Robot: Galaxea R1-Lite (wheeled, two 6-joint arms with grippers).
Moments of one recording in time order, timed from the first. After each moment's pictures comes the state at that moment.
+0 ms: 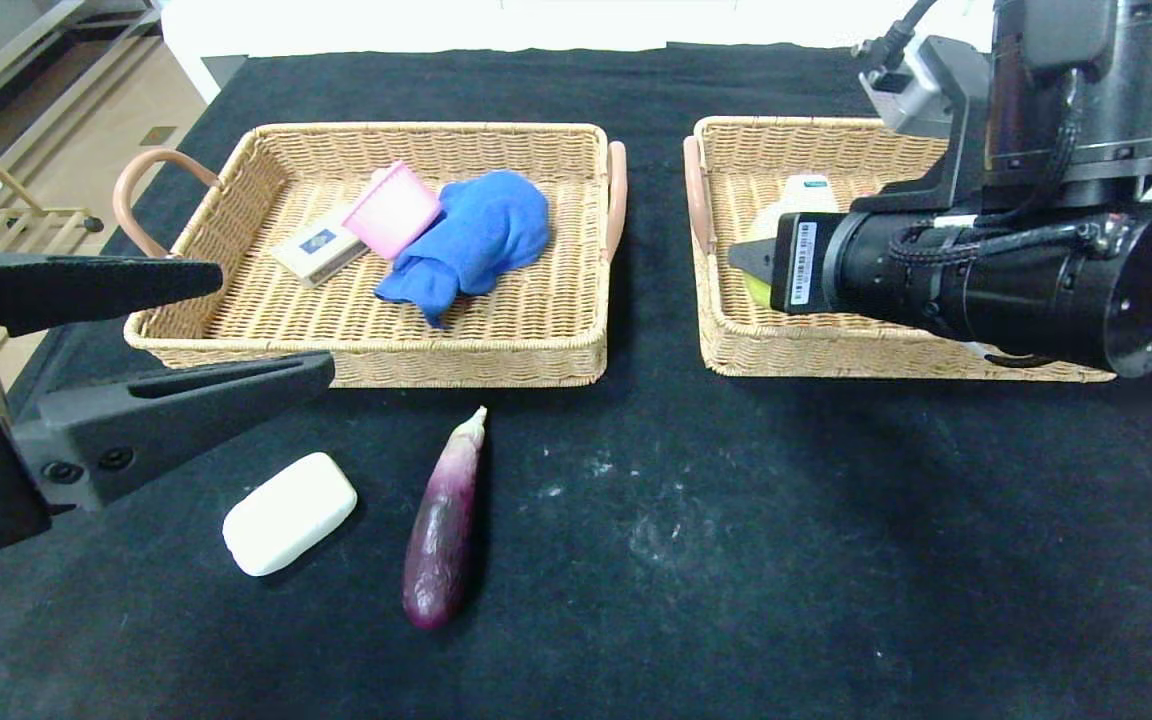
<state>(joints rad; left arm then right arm) -0.46 1.07 -1.00 0.03 -0.18 0.17 0.68 1.70 -1.47 -0.03 -0.34 0.19</state>
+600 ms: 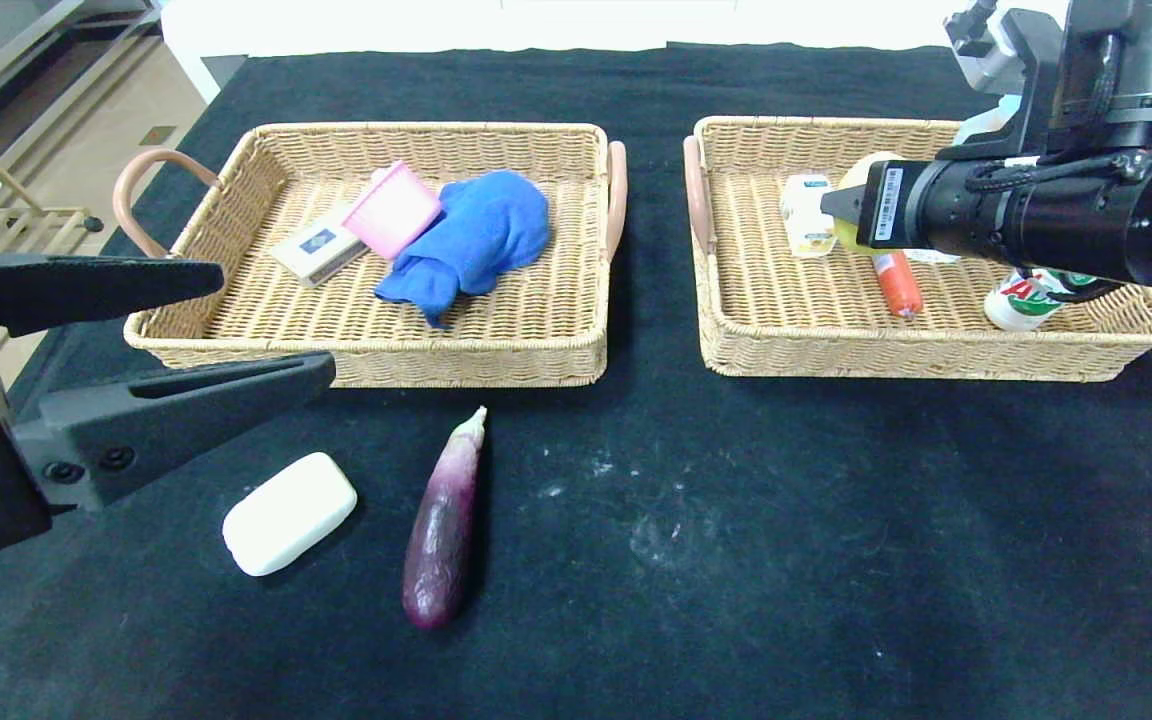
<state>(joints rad) -0.46 1.07 -1.00 0.03 -0.18 0.17 0.43 1.75 -1.58 -0.02 -0.26 0.11</state>
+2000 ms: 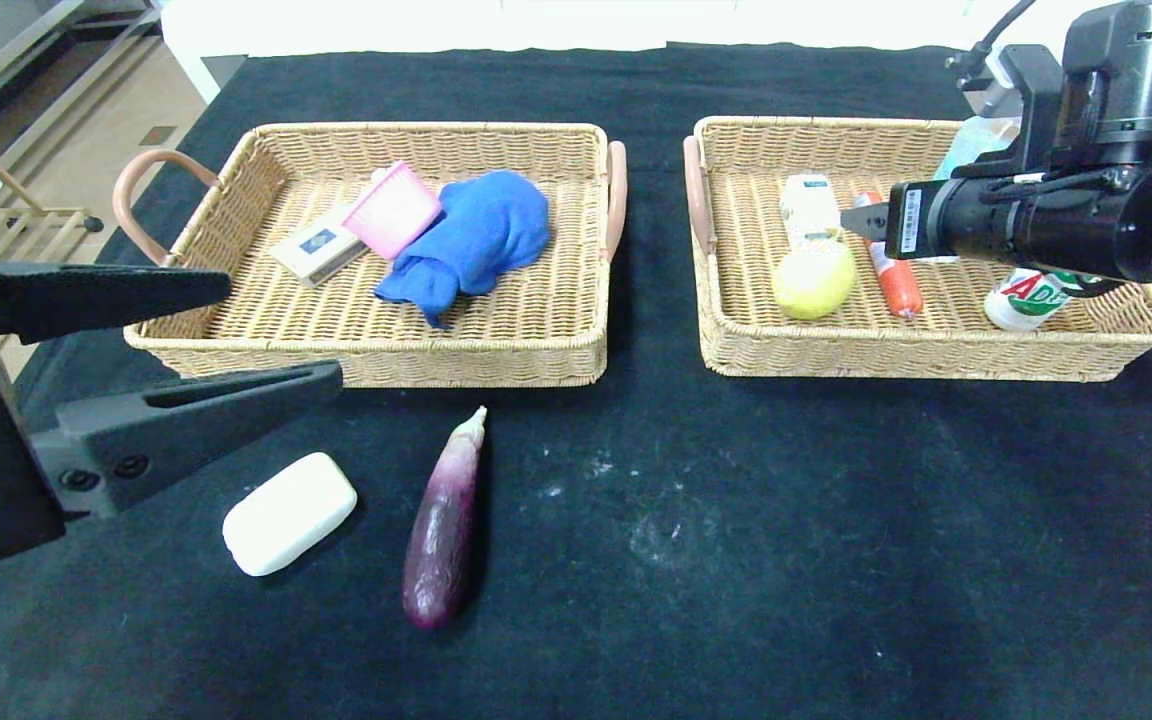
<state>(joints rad) -0.46 1.08 -0.99 0.03 -0.18 0.17 0.31 1.81 -1.61 -0.03 -0.18 0.00</state>
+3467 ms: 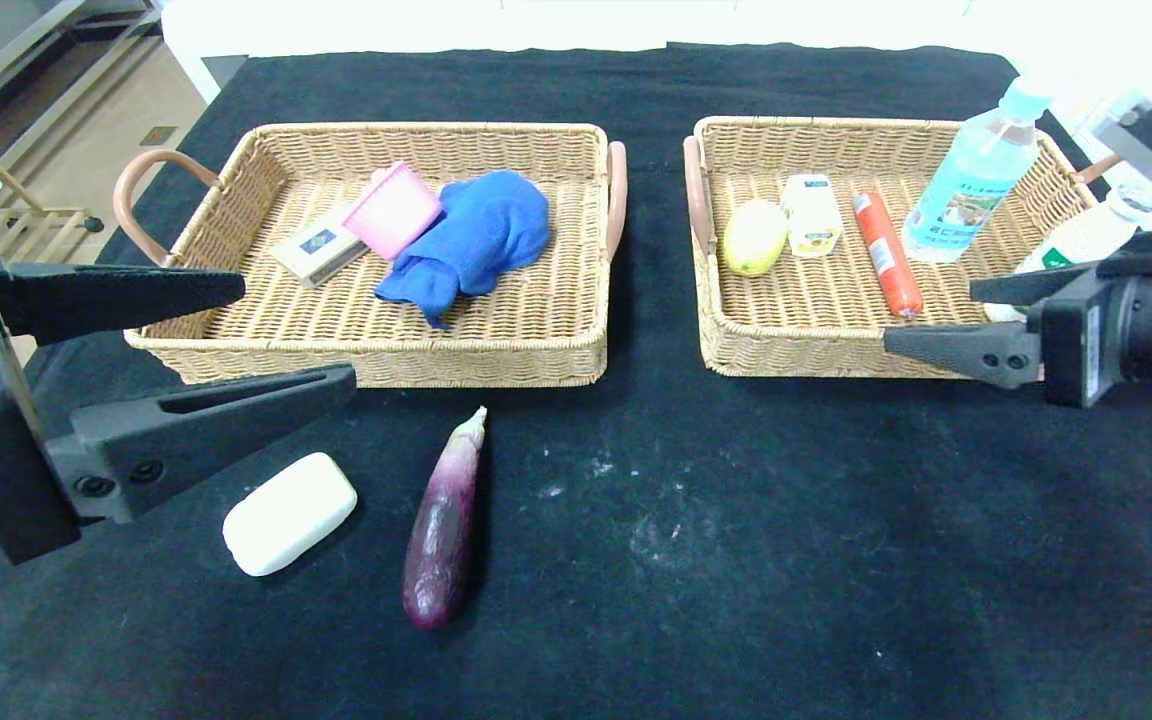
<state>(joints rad) -0.48 1.08 -0.98 0.00 -0.18 0.17 0.35 1.40 -1.20 0.11 0.19 -0.16</state>
